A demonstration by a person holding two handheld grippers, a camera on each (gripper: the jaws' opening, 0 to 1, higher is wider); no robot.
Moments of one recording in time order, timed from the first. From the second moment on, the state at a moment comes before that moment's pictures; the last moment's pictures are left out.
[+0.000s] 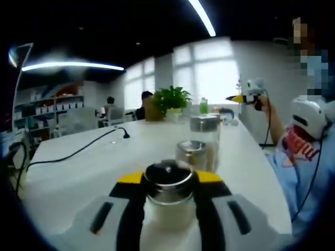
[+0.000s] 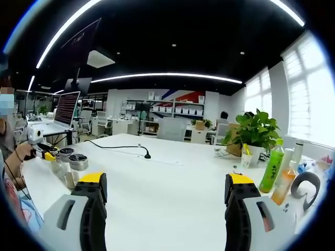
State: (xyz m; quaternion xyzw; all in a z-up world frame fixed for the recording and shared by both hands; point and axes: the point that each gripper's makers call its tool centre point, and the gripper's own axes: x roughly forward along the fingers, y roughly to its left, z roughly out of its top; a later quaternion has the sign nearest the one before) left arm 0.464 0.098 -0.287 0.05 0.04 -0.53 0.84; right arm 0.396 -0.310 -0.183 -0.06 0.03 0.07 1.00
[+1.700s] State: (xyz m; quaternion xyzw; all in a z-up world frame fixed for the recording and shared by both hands) left arm 0.454 0.129 -0.274 0.04 0.05 -0.40 0.91; right arm 0.396 -0.307 -0.184 -0.06 0.04 0.07 0.99
